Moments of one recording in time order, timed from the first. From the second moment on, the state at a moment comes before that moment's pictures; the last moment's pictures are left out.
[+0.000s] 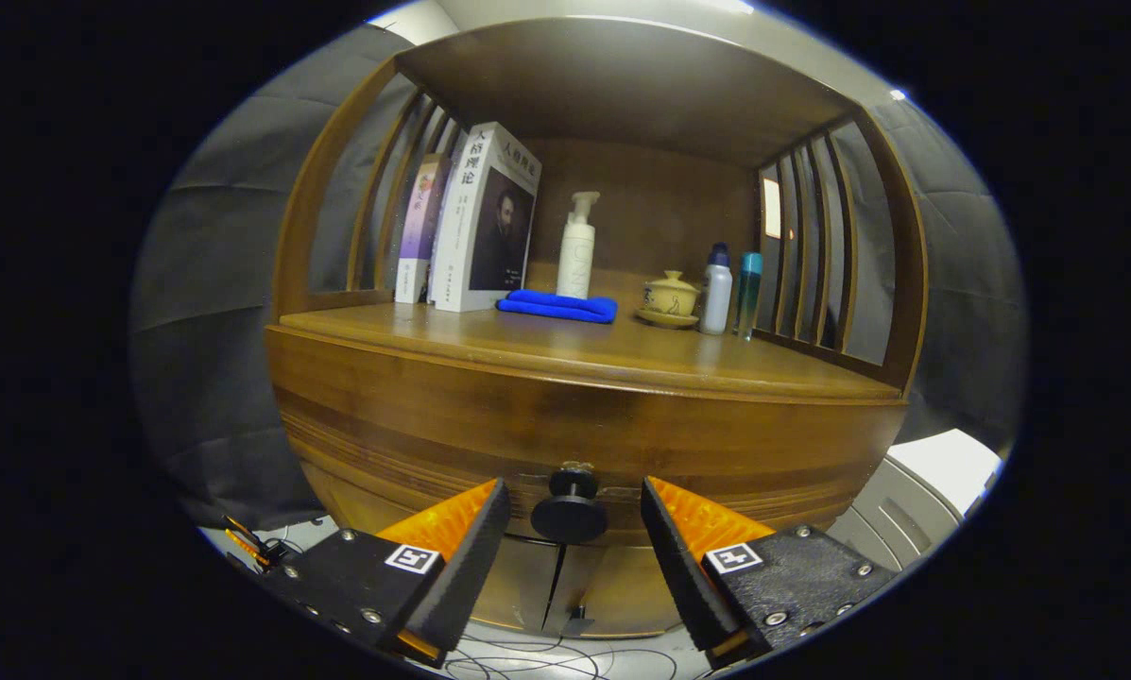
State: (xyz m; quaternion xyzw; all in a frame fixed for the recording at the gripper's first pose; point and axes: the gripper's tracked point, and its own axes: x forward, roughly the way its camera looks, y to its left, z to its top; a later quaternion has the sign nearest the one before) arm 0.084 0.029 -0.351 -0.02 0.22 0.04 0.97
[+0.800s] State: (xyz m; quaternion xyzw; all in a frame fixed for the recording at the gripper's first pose) arm 0.088 0.032 -0.363 0.03 0.23 0.03 0.97
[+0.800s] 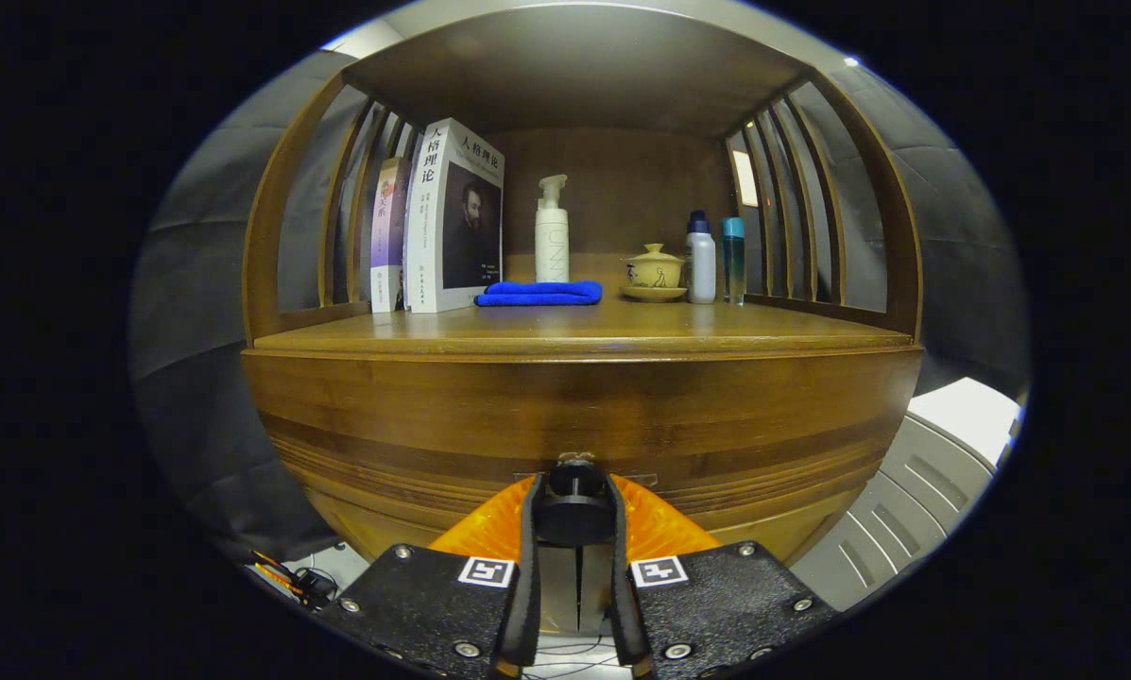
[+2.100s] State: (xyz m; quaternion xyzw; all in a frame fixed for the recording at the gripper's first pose) arm -0.045 0.025 -0.340 0.05 0.24 0.04 0.97
